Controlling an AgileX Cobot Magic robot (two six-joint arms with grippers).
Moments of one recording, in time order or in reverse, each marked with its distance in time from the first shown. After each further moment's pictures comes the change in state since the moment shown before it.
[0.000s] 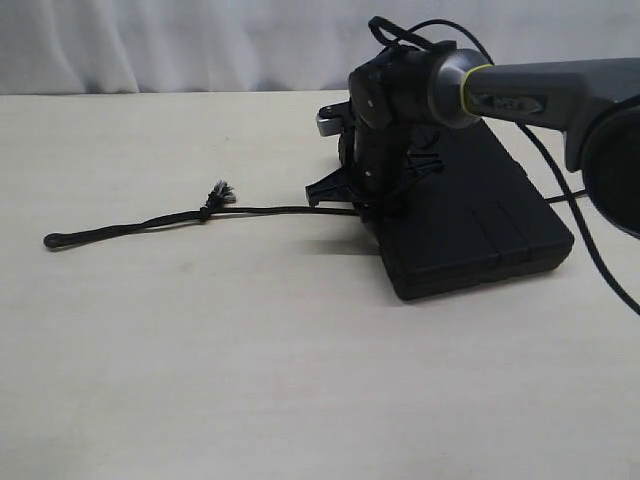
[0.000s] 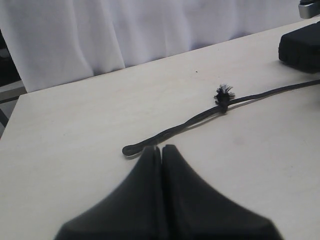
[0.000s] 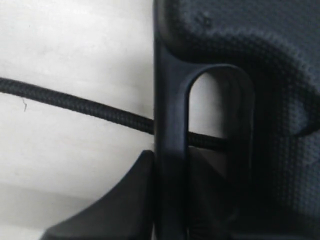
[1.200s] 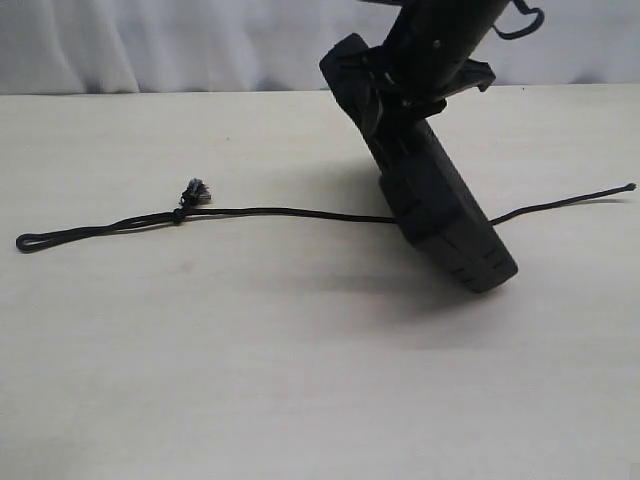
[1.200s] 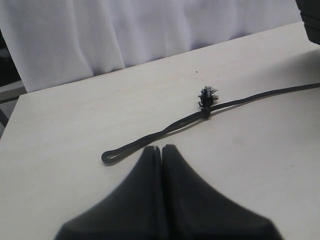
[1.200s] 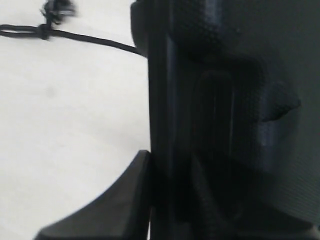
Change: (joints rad) left arm 0.000 0.000 0.000 0.000 0.000 0.000; right arm -0.131 -0.345 -0.038 0.467 0.274 -0.341
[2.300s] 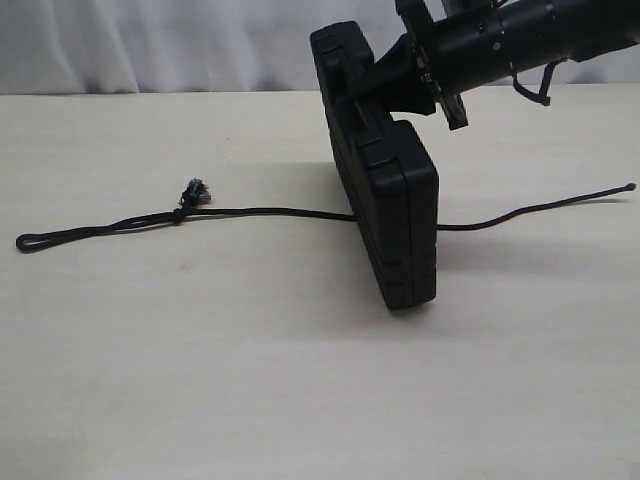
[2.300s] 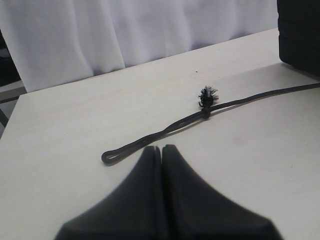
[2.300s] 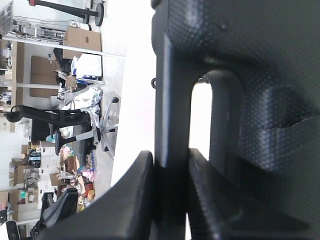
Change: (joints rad) left arm 0.000 0.000 0.000 0.000 0.000 0.000; right arm -0.269 0.066 0.205 0.891 0.027 -0.486
